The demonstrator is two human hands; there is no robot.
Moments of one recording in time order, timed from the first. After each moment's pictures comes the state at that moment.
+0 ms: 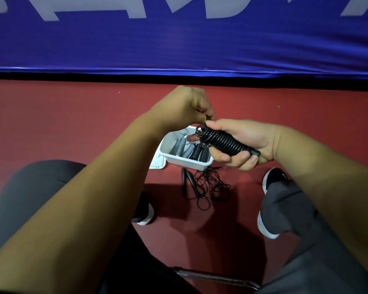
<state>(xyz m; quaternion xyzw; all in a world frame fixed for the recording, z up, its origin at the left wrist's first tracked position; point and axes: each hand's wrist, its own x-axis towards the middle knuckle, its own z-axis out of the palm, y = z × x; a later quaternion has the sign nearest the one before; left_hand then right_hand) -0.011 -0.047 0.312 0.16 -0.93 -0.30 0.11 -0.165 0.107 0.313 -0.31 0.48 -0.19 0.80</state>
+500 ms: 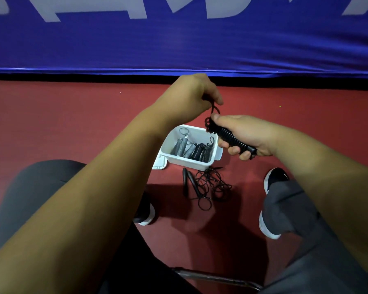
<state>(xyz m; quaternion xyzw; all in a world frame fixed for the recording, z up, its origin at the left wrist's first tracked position) -0.022 -0.039 0.337 0.21 -0.94 -0.24 0.16 -0.171 0.094 0.290 -0.32 0.66 -0.31 0.61</state>
